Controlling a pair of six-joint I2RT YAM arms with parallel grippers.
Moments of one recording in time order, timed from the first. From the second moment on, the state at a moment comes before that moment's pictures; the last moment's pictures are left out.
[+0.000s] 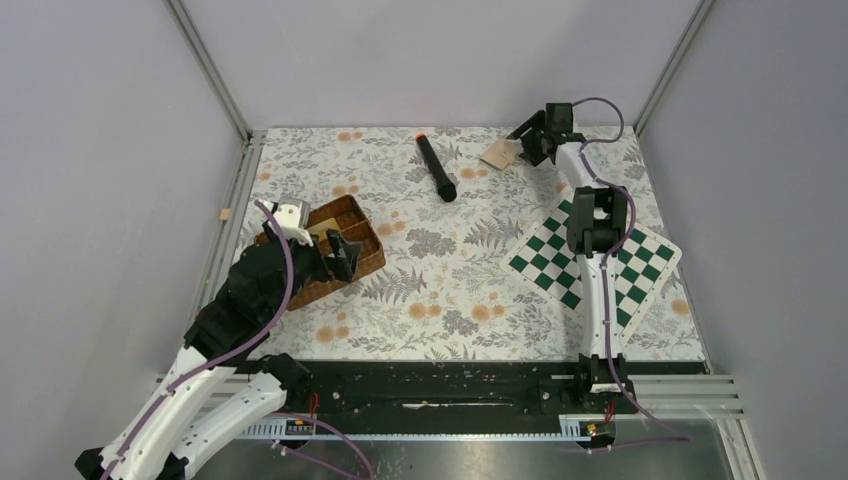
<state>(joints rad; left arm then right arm) -0.63 0.58 0.86 -0.54 -0.24 -0.30 0.04 2.61 2.28 -0.35 -0.17 0.94</state>
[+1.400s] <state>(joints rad) -0.63 0.60 0.86 -0.54 -0.24 -0.29 0.05 2.66 2.30 -0.46 -0.26 0.93</state>
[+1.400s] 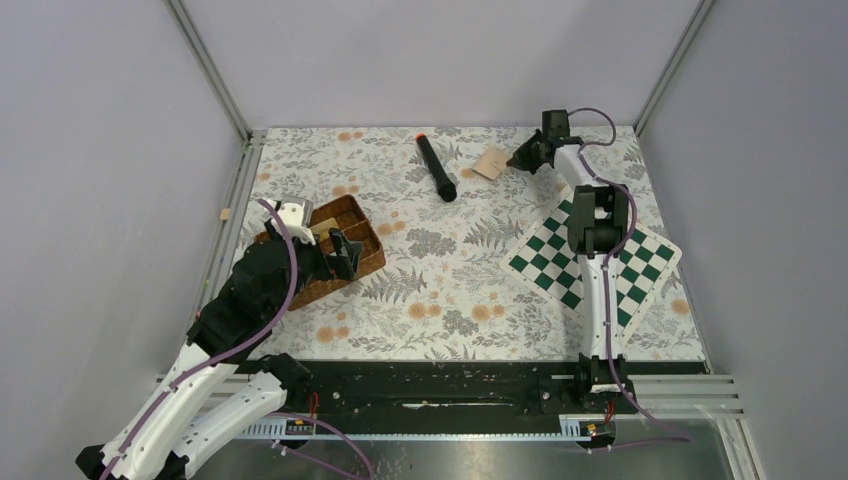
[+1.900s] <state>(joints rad) -0.63 0.60 0.86 -0.54 -0.25 -0.29 0.10 2.05 1.39 -0.21 -0.33 0.76</state>
